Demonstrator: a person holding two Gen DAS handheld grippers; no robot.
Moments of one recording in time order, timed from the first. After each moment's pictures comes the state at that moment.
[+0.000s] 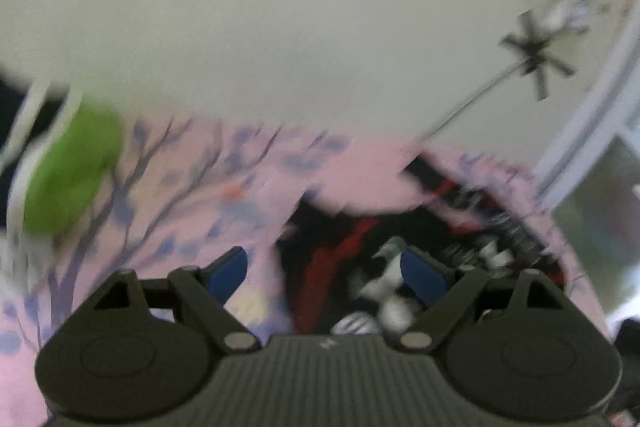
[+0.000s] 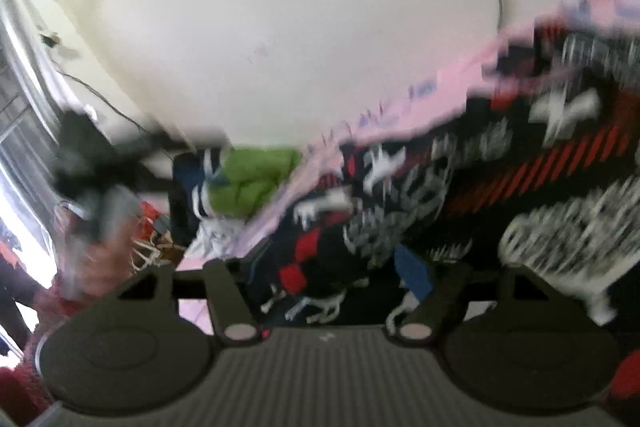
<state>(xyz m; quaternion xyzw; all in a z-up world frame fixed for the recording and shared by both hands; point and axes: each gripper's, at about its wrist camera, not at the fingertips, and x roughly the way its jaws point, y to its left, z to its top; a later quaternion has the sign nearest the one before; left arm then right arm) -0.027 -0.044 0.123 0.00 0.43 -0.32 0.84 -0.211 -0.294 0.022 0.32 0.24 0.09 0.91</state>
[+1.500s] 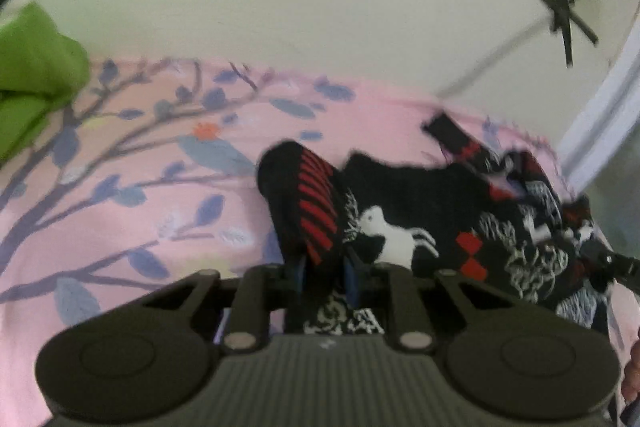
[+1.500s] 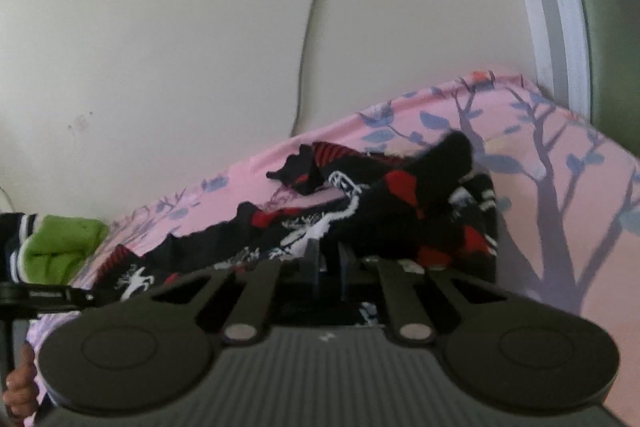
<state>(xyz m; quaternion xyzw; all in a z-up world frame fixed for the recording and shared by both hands) -0.033 -0.084 0.043 -0.02 0.41 -0.32 0.86 -0.206 -0.350 0.022 0.22 0.23 -0.20 0.93</state>
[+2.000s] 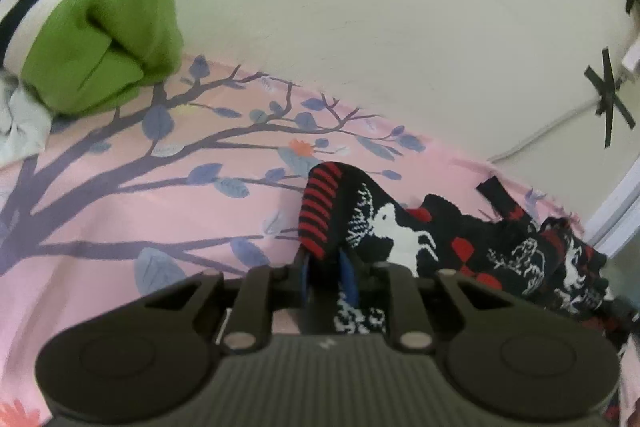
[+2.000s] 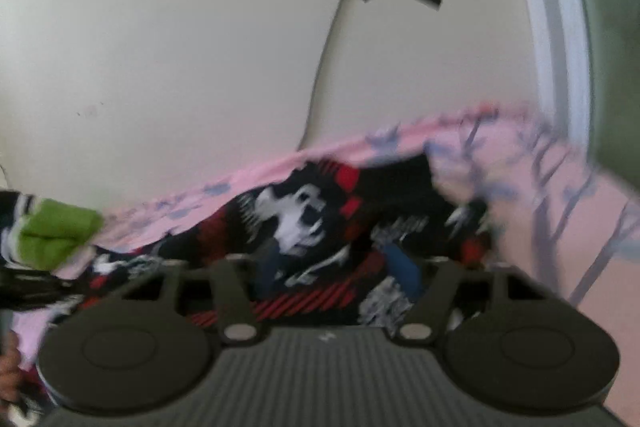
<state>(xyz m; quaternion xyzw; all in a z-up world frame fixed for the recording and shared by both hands) -0.032 -0.037 0.019 -0.10 0.37 -0.25 0.89 -0.215 -0.335 0.023 0.16 0.21 -0.21 0.94</state>
